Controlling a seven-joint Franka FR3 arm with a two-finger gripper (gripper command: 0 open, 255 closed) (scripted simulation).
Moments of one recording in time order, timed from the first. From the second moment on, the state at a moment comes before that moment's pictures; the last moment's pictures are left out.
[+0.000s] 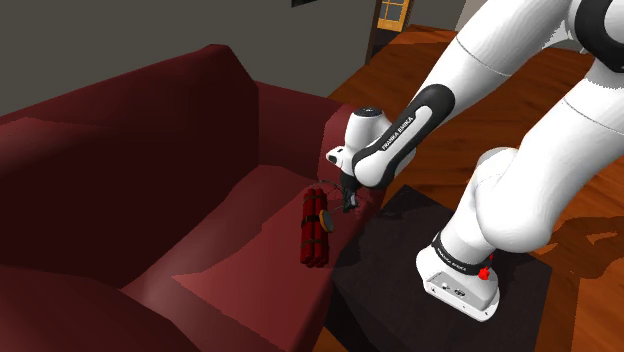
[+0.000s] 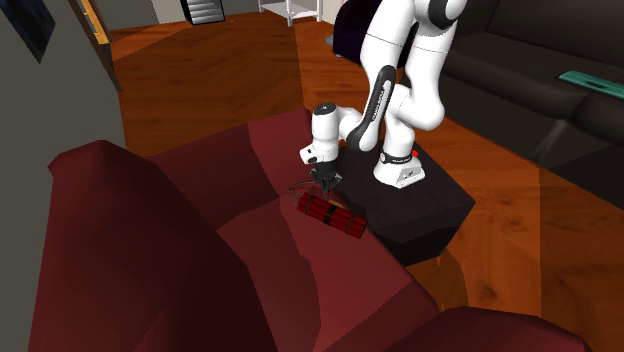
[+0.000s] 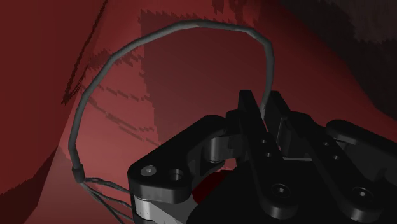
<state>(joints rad) 0.34 -0.14 -0.19 -2.94 0.12 2.77 -0.77</state>
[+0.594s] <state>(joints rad) 0.29 -0.31 -0.16 -2.93 0.04 2.61 -0.70</state>
